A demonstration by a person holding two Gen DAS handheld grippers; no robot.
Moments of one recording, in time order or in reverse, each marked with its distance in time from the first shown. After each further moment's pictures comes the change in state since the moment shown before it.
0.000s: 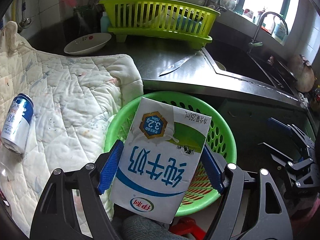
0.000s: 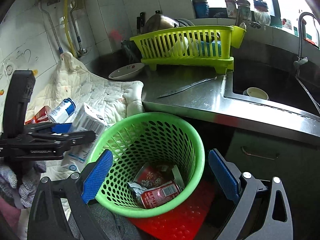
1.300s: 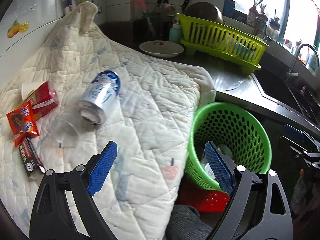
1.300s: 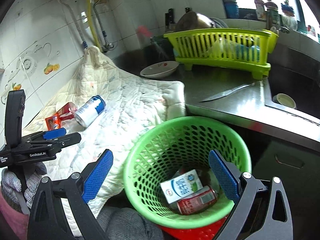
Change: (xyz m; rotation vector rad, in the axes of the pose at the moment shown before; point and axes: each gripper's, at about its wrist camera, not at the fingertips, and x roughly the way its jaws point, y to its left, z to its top) left arm -0.090 0.107 -0.047 -0.217 -0.113 0.273; right arm 0.021 0.073 0.021 -0.059 0.036 0.164
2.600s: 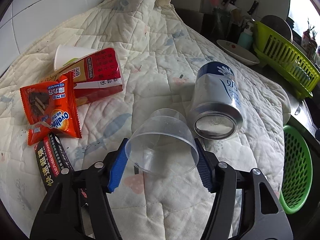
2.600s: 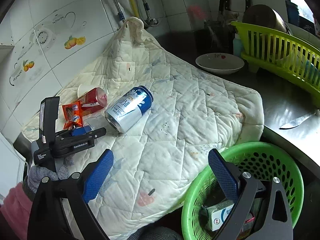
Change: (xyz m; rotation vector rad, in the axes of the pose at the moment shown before) left arm 0.070 0.155 0.008 -0.190 0.023 0.176; right arm 0.106 0.118 0.056 -0.143 0.144 0.167
